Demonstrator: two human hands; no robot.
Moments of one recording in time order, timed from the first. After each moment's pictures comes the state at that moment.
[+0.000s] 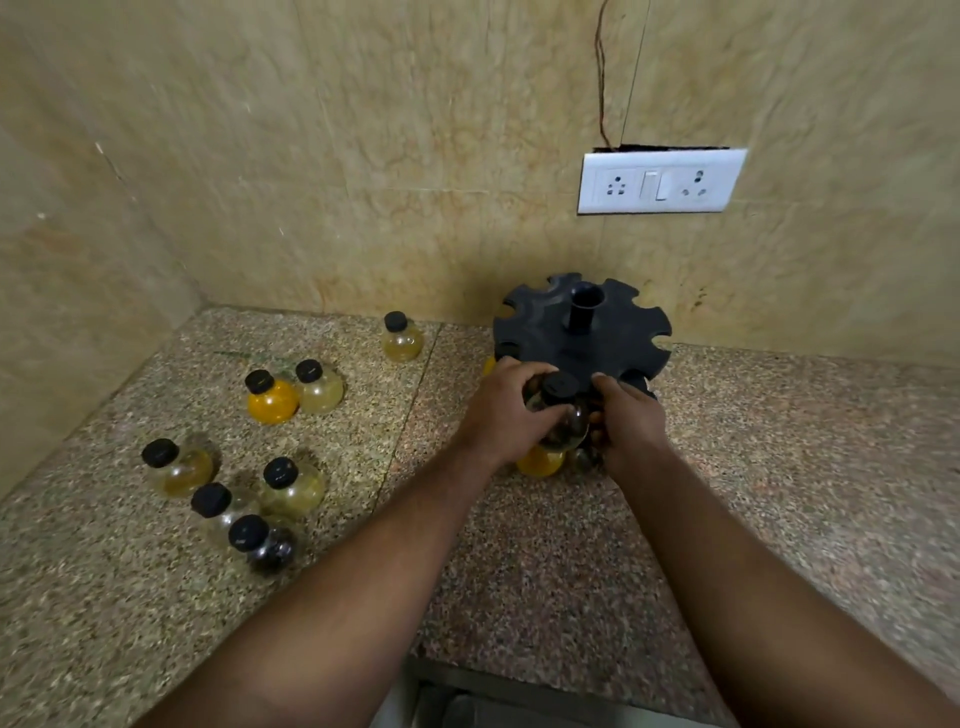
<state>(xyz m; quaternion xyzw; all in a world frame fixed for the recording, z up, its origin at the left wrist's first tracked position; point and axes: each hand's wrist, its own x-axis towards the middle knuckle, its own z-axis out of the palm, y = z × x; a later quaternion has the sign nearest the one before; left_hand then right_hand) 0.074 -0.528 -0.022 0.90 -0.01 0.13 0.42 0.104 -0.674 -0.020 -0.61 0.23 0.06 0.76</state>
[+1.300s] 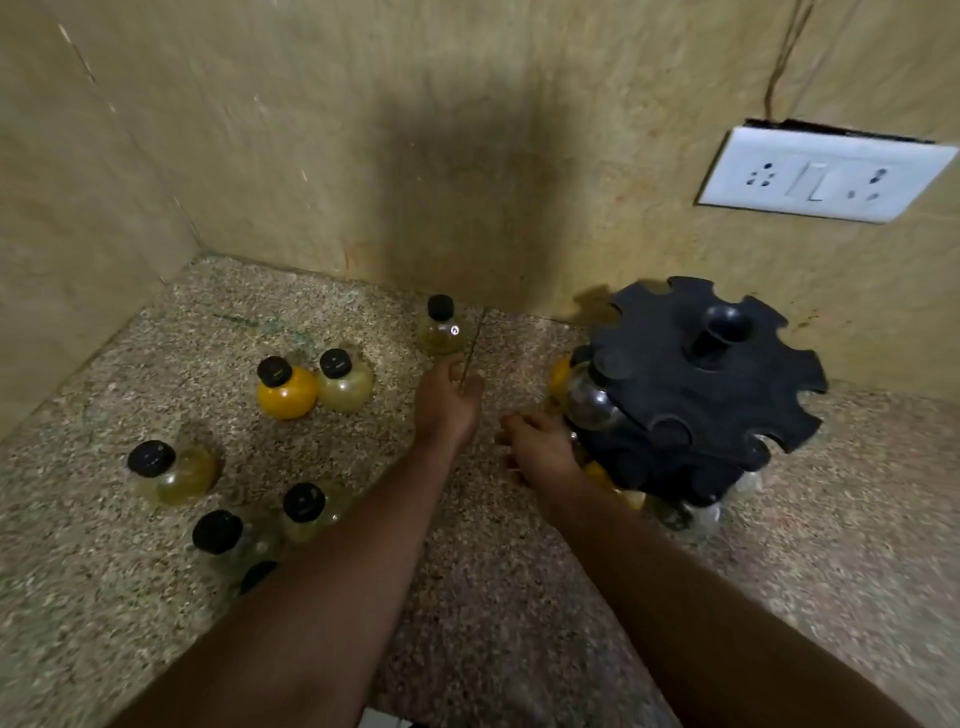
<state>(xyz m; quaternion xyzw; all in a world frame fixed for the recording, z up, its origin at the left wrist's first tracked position) 0.145 -0.367 -0.103 0.80 0.28 0.13 0.52 0.133 -0.494 -0.082 -0.74 0.13 0.25 0.61</state>
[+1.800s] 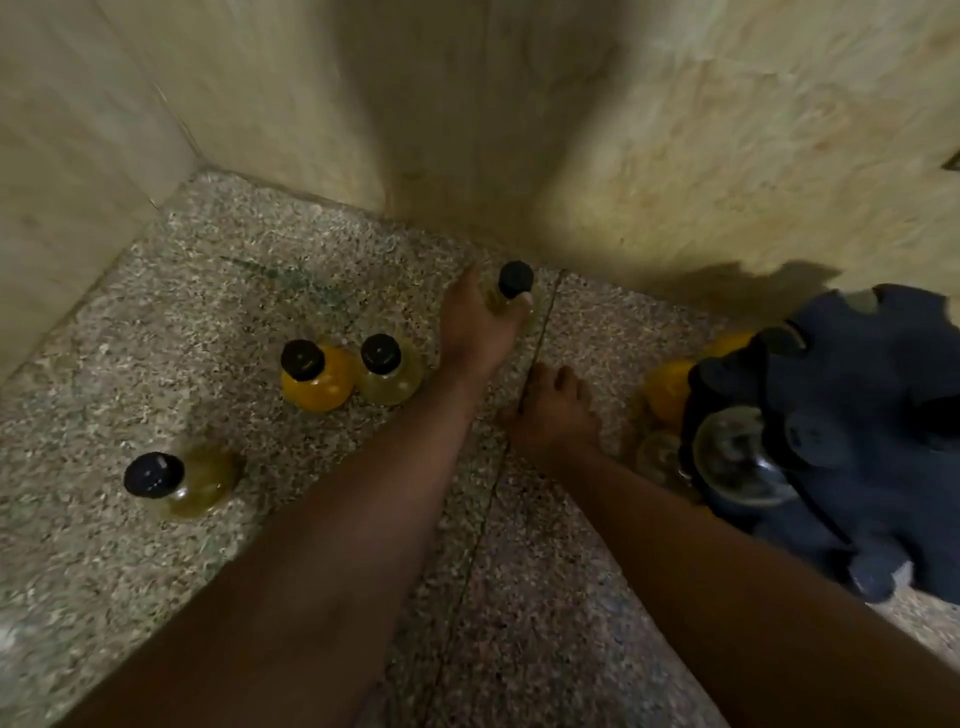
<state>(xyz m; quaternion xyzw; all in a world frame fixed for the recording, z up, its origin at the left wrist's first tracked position) 0.249 -0.264 -0.137 0.79 0.31 0.07 0.52 0.215 -0.394 -0.160 -0.95 -0.08 0.26 0.15</state>
